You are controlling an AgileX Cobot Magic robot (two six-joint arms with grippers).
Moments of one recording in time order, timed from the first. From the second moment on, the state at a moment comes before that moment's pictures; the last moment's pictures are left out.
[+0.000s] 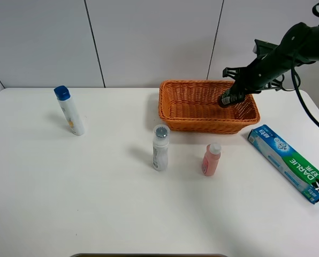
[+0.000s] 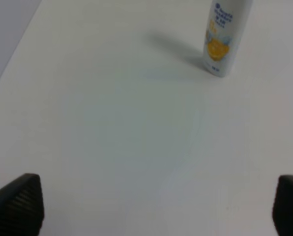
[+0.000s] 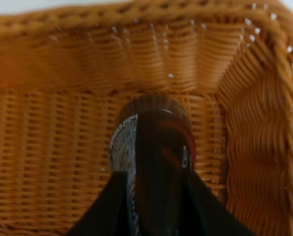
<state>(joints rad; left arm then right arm) 0.05 0.00 -0.51 0.02 1.05 0.01 0.04 2.00 -1.43 0.34 0.56 -0.14</state>
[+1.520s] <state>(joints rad) 0.05 0.00 -0.51 0.02 1.05 0.01 0.04 1.65 -1.44 0.25 1.00 -0.14</state>
